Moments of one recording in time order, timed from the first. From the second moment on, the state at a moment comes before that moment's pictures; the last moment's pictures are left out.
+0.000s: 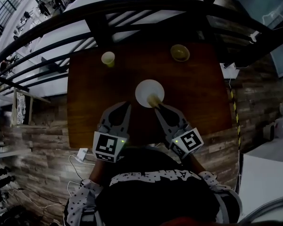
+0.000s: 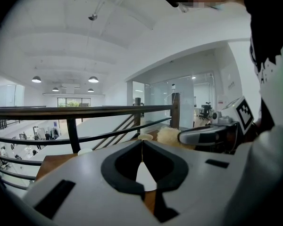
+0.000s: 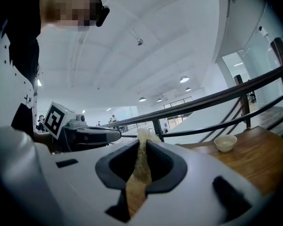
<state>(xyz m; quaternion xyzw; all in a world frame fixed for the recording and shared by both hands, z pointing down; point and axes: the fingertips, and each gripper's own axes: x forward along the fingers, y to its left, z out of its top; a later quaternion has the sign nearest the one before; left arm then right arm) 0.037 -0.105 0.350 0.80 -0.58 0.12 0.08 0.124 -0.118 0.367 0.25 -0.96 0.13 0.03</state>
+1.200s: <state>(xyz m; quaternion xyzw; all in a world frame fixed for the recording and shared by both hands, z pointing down) -0.007 -0.140 0.395 0.80 -0.57 0.13 0.12 0.076 -0.166 0.423 0.27 -0.95 0.14 0.11</state>
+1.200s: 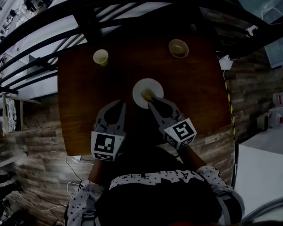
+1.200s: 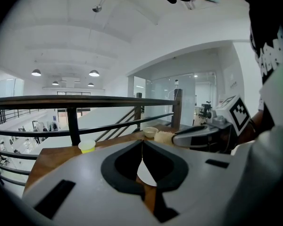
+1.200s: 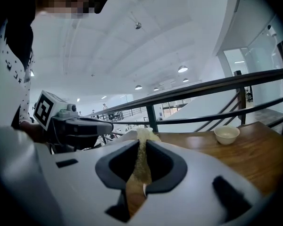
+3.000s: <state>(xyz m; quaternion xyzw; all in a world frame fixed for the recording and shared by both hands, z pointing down) -0.056 -0.155 0.448 0.79 -0.58 0.12 0.15 0.020 -0.197 0.522 0.25 -0.93 0.14 0.24</state>
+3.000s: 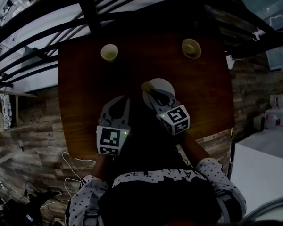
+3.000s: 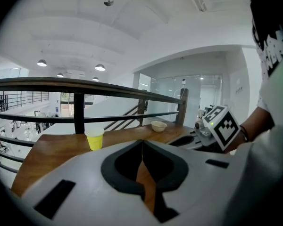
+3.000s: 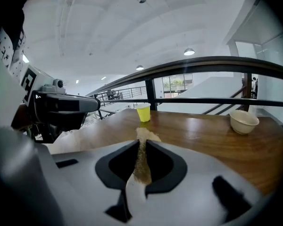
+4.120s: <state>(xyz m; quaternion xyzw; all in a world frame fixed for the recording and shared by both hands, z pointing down) -0.068 -0.159 0.460 0.77 -0.60 0.12 0.17 0.013 -0.220 0.553 0.23 -0.92 0.13 0.28</state>
